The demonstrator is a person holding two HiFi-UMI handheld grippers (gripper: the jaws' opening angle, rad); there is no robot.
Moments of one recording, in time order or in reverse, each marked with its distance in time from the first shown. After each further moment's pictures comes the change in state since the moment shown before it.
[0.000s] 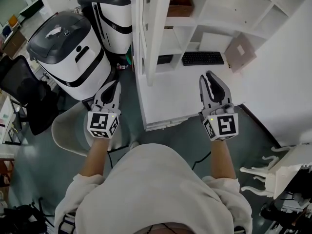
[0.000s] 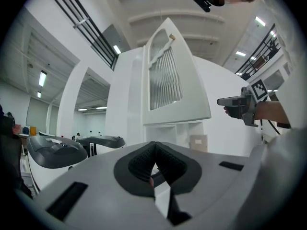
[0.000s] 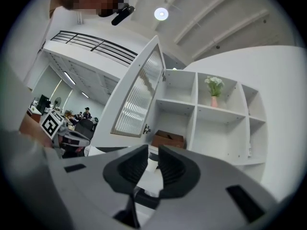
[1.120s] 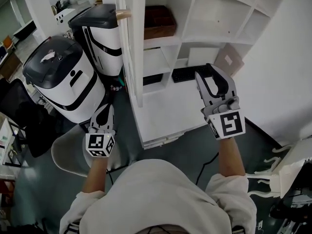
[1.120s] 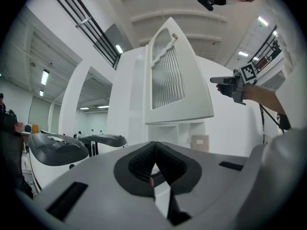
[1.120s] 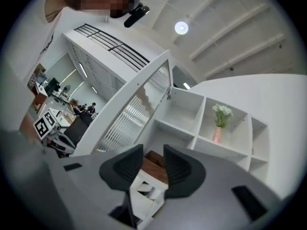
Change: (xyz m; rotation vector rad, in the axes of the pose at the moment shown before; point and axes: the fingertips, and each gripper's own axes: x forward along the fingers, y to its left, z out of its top) left arm 0.000 0.002 -0.003 -0.016 0.001 0.021; right arm 0.014 -0.037 0.101 -0.222 -0.128 0.010
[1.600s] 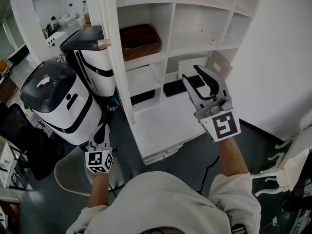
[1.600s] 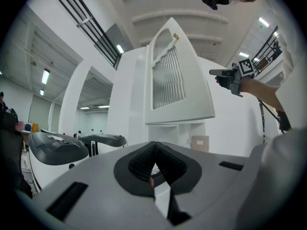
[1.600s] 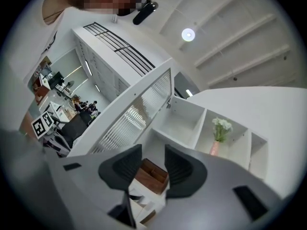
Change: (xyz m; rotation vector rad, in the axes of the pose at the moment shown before) left arm 0.001 -0.001 0.001 -0.010 0.000 0.005; right arm 0.001 -0.022 0.037 -0.060 -0.032 -0.022
